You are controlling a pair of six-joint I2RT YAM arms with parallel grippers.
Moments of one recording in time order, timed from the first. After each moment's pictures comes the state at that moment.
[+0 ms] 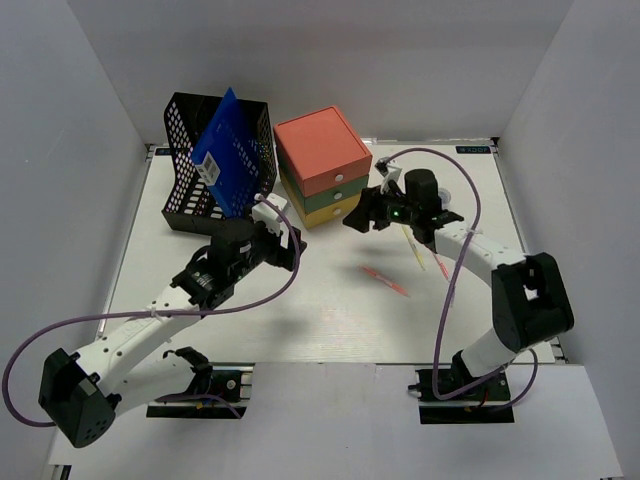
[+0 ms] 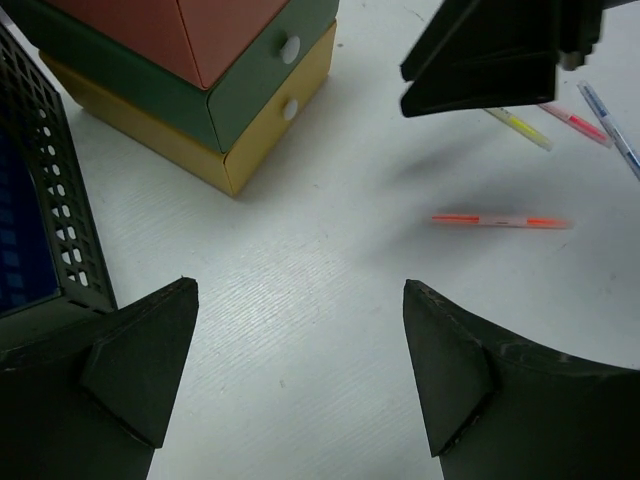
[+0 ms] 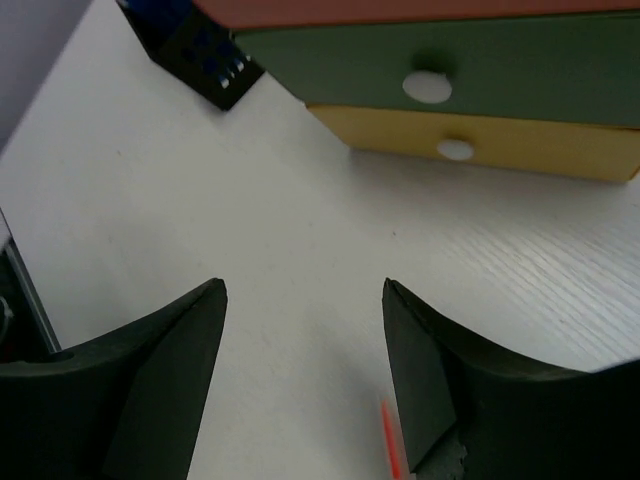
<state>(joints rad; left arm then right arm) -0.69 1.00 0.75 -0.07 -0.07 -0.07 0.39 1.53 0.98 0.06 -0.59 0.20</state>
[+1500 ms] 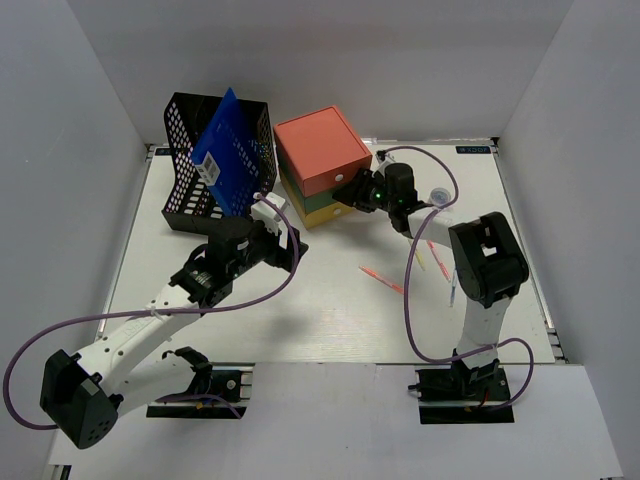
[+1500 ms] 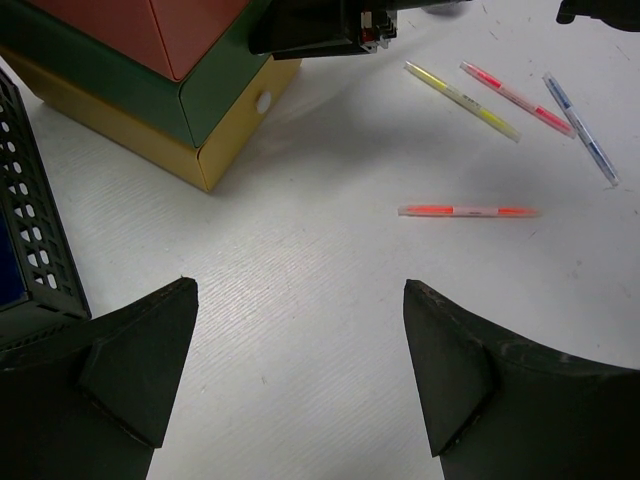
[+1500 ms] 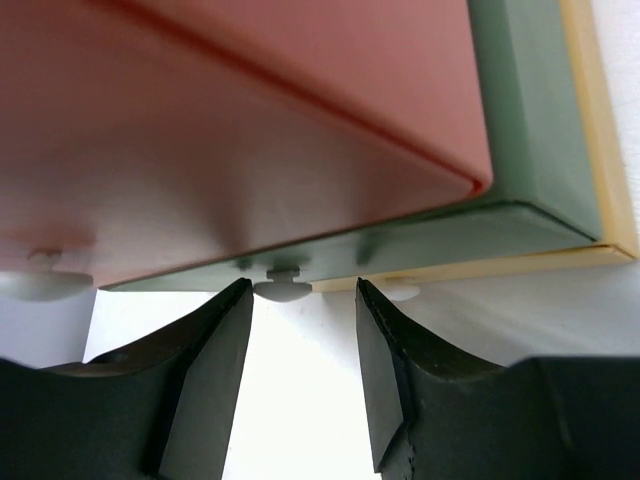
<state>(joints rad) -0.65 1.00 0.75 -0.07 0.04 -0.09 0.41 1.91 1.14 0.41 -0.38 0.70</state>
